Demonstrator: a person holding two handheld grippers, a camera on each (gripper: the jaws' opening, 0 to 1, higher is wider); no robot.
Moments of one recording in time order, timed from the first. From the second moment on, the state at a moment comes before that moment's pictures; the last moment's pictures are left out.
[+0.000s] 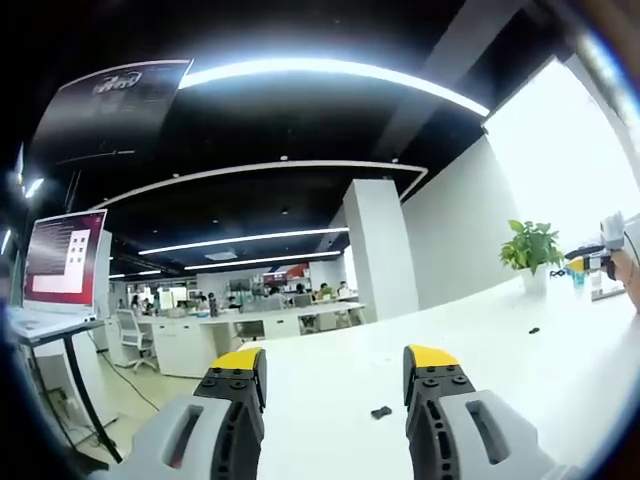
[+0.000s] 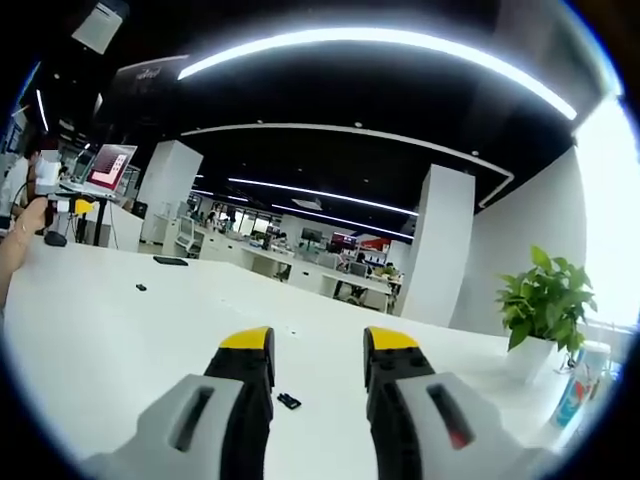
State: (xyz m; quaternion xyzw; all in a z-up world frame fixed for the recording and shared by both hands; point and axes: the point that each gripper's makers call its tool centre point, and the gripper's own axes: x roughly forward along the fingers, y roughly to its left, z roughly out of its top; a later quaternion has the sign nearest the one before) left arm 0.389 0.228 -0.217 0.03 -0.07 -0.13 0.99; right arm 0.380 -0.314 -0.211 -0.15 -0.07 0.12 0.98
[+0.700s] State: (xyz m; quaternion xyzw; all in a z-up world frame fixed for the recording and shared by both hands) left arm 0.388 0.222 -0.219 0.05 -0.05 -0.14 0.99; right arm 0.381 -0.310 -0.213 -0.15 -0.06 0.13 0.98
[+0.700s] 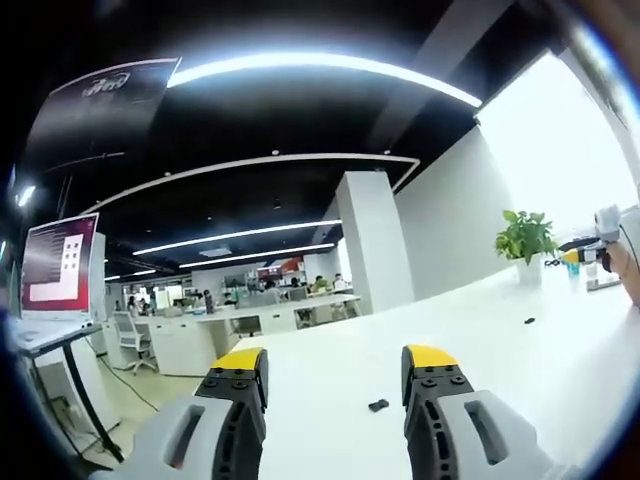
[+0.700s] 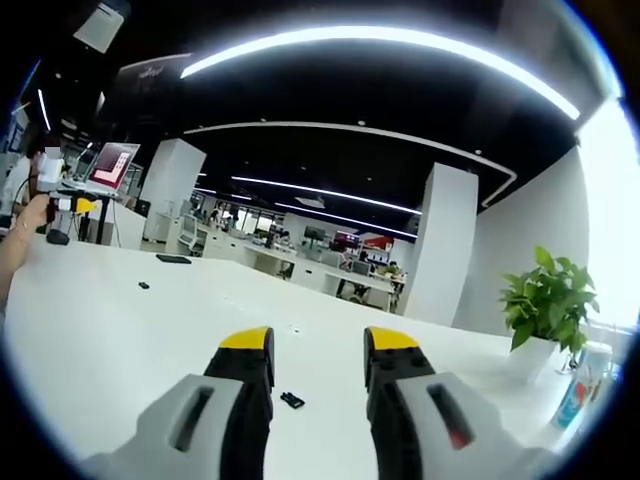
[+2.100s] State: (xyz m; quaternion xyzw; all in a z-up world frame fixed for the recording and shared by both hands) left arm 0.395 0.203 -0.184 0.09 -0.02 -0.19 0.98; right arm 0.378 -0.305 -0.213 -0.16 -0.06 0.14 0.98
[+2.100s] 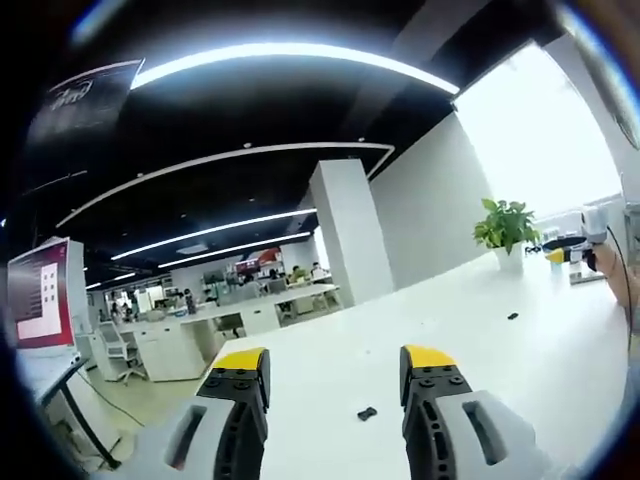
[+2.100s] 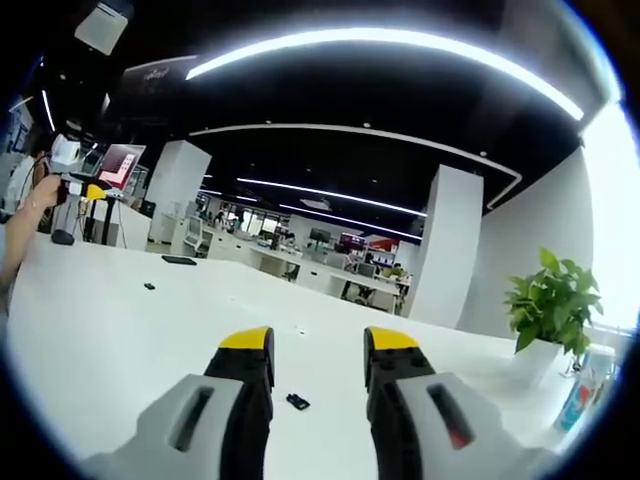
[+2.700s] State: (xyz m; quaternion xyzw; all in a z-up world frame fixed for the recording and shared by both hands) left arm 0.420 0.188 -0.191 0.12 0.03 -0.23 0.97; right arm 0.381 -0.304 -0.217 -0.16 -0.06 0.15 0.98
